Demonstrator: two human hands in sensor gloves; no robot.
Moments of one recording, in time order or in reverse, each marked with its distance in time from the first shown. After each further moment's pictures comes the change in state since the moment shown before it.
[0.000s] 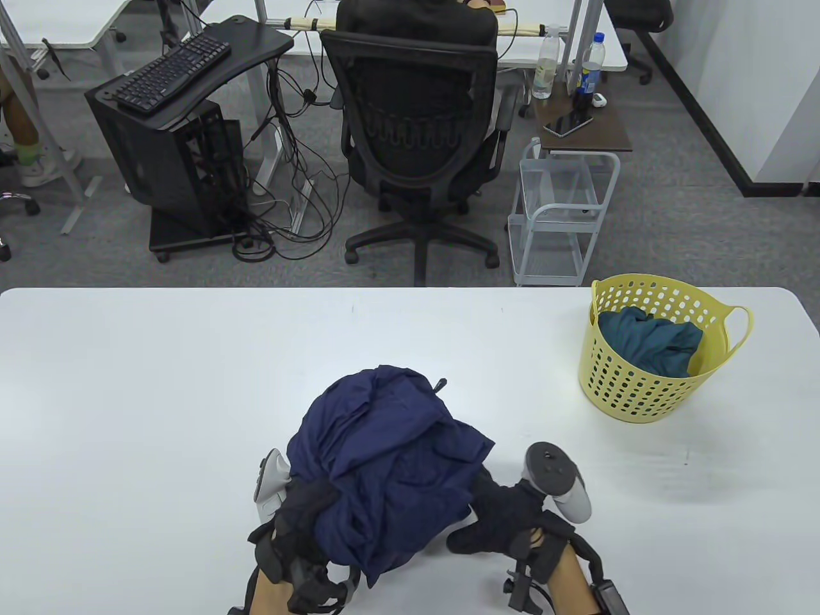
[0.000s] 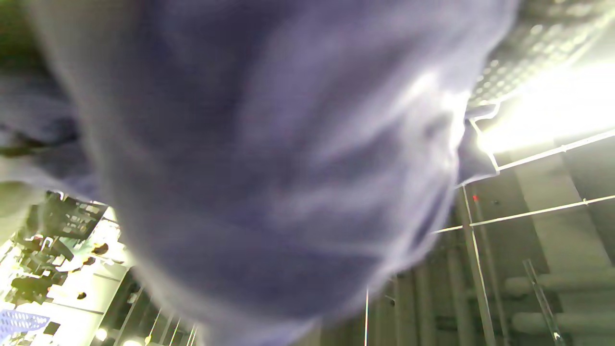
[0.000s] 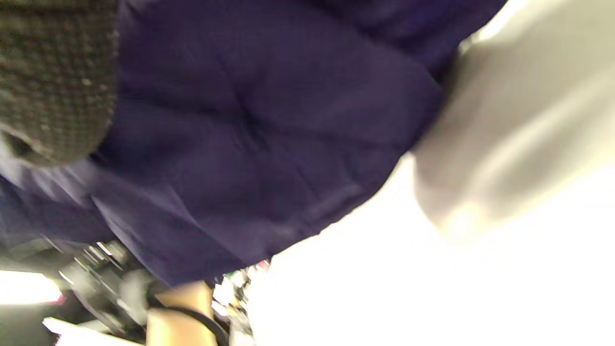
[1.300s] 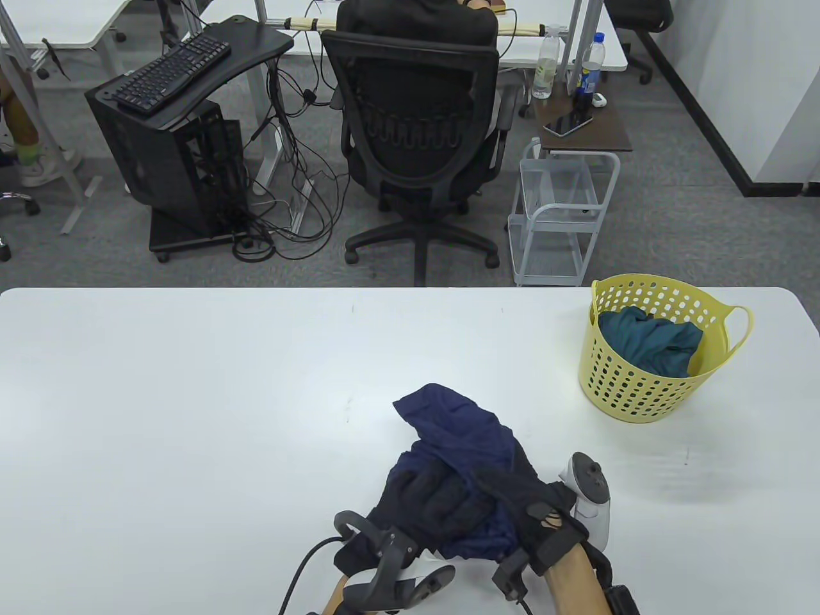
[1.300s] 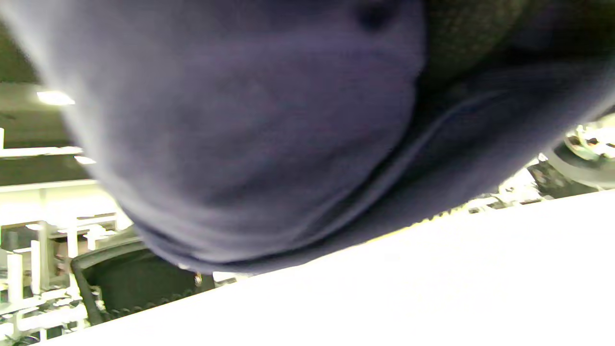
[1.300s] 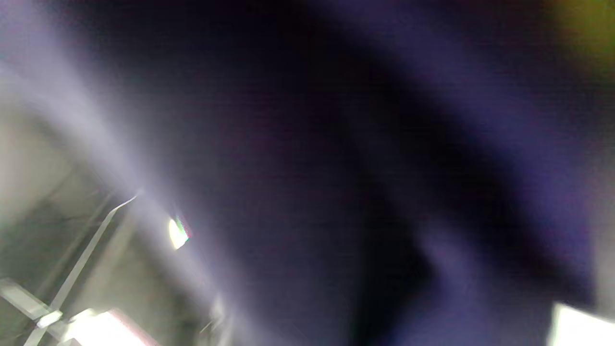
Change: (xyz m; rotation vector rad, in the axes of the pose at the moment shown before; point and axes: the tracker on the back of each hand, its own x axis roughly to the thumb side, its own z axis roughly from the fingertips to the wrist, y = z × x) left_hand -0.080 -0.105 -0.020 -0.120 -0.119 -2.469; right_hand -0.018 -0.031 0.047 -0.626 0.148 -0.494
